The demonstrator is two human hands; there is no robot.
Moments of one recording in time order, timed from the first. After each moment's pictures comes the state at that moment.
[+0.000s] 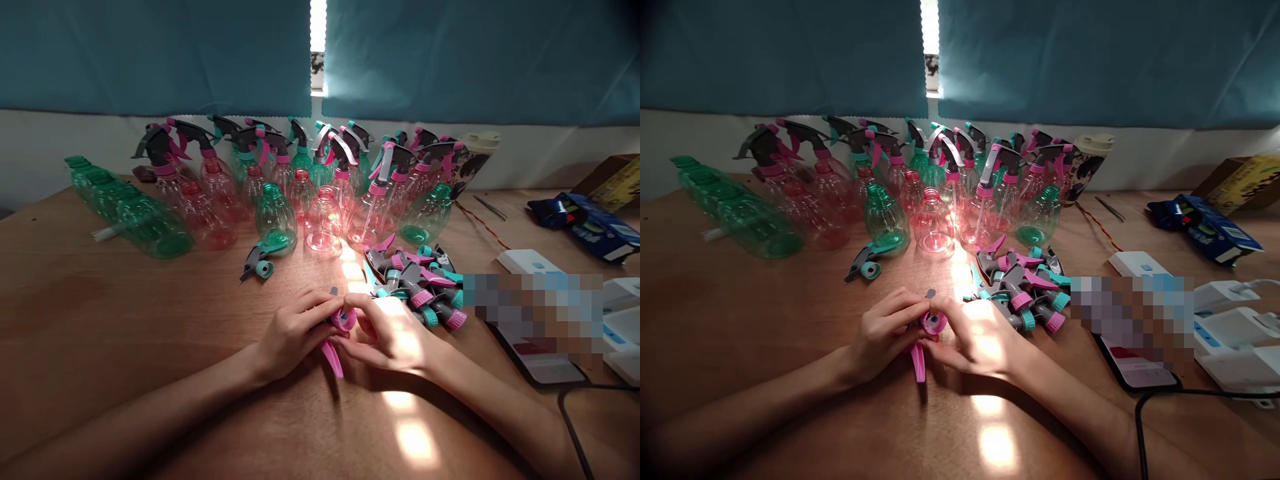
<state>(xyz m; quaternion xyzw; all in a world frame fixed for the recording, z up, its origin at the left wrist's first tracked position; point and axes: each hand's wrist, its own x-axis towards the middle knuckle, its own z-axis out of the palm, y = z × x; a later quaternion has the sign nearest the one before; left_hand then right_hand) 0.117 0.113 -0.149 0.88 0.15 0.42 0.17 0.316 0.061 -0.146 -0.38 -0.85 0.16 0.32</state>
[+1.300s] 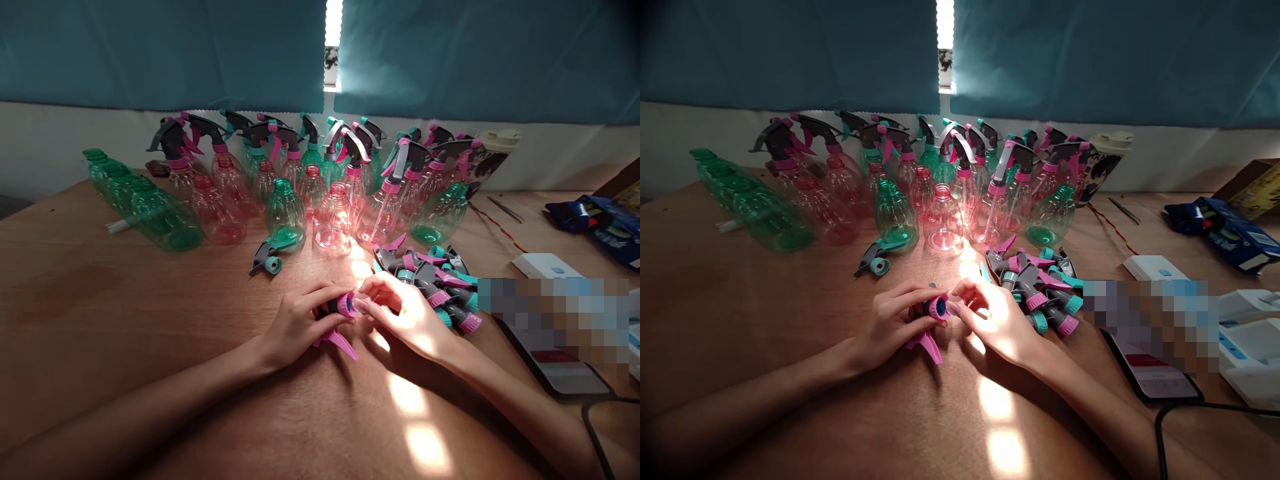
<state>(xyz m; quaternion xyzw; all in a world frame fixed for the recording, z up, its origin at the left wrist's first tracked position) 0.116 0.116 -0.146 0.85 0.26 0.39 0.25 0.311 0.069 -0.141 -0.49 -0.60 0.46 0.44</state>
